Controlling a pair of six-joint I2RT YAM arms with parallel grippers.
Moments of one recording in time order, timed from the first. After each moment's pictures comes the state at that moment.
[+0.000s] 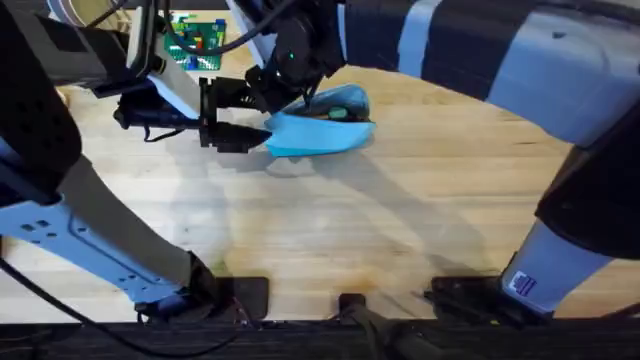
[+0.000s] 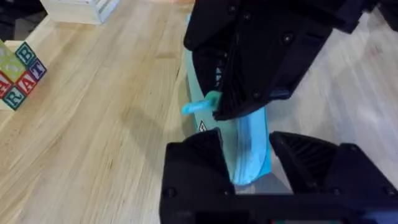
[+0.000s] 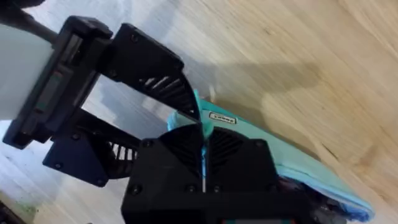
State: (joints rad) left arm 0.30 1.93 1.13 -1.17 1.22 2.05; right arm 0.82 2.02 1.76 -0.78 0.01 0.13
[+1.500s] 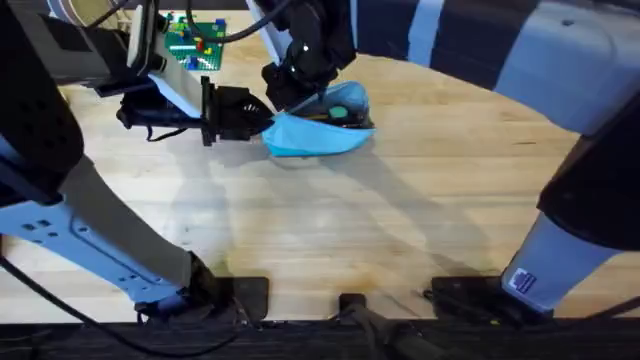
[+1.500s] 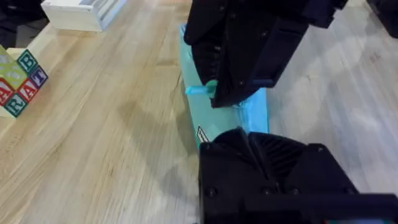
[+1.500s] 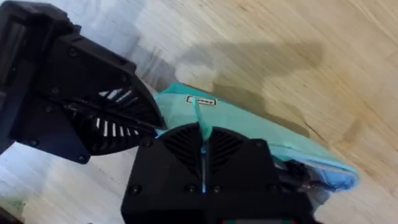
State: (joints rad) left arm 0.29 1.93 1.13 -1.17 1.24 2.04; right arm 0.77 2.02 1.77 -0.86 0.02 0.13
